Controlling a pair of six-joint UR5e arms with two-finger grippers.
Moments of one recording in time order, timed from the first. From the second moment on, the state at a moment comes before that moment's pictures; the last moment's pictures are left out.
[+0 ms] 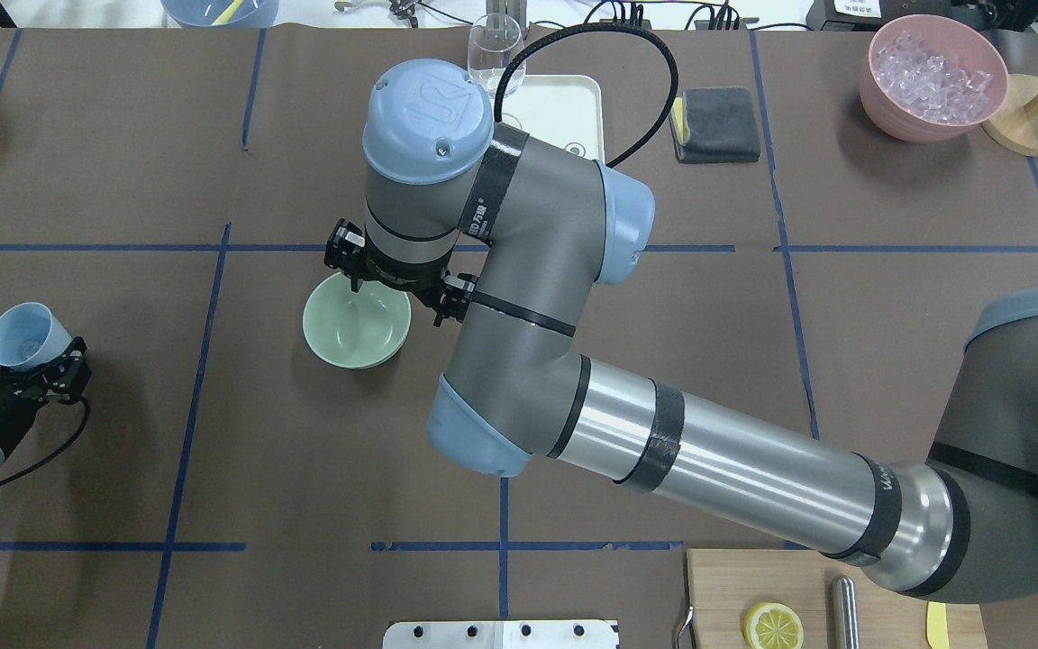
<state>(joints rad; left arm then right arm) -0.31 -1.33 -1.57 -2.79 -0.79 -1.23 0.54 -0.56 1.48 -1.55 2.01 1.62</state>
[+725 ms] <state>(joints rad) -0.31 -1.41 -1.82 -2.60 -0.79 -0.92 0.60 -0.88 1.77 -1.56 2.03 1.49</state>
